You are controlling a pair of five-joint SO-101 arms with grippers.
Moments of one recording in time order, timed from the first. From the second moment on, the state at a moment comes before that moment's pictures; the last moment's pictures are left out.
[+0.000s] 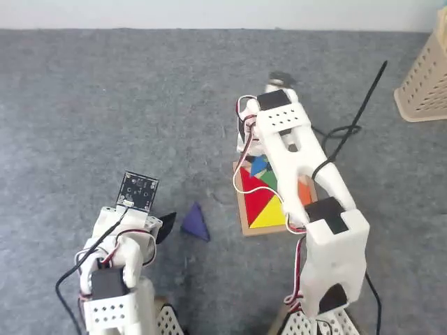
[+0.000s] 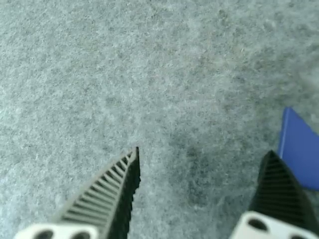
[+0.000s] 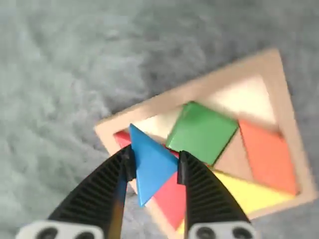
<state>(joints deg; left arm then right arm) -14.9 -103.4 96.8 66.9 -18.3 -23.4 24.9 -13.1 84.0 -41.2</state>
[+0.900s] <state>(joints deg) -14.9 -103.4 96.8 66.9 -18.3 -24.0 28.4 -13.1 85.7 -50.2</state>
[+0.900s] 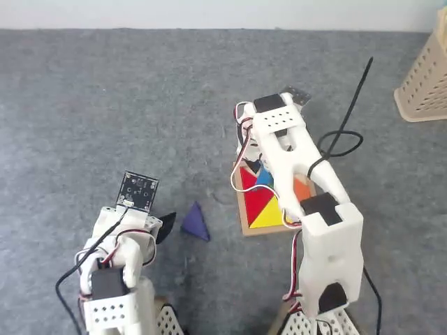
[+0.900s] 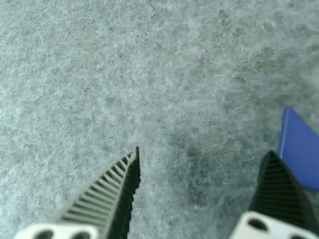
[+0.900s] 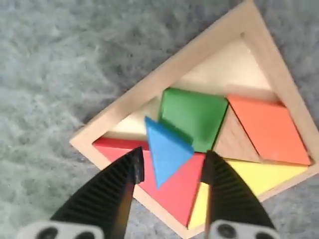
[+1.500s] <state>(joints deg) -14.9 -103.4 96.8 66.9 -18.3 -25.7 11.9 -2.3 80.5 -22.6</state>
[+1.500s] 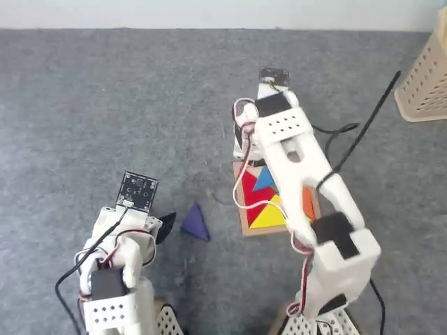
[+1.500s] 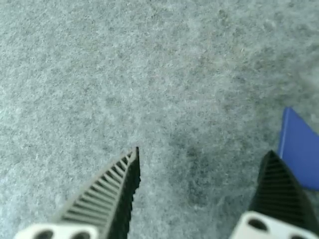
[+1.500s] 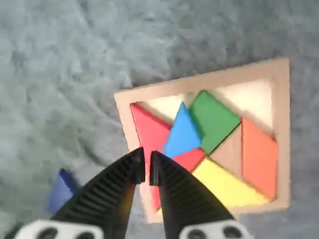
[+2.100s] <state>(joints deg) -14.9 -103.4 96.8 66.9 -18.3 -25.1 -14.4 40.5 50.8 13.1</state>
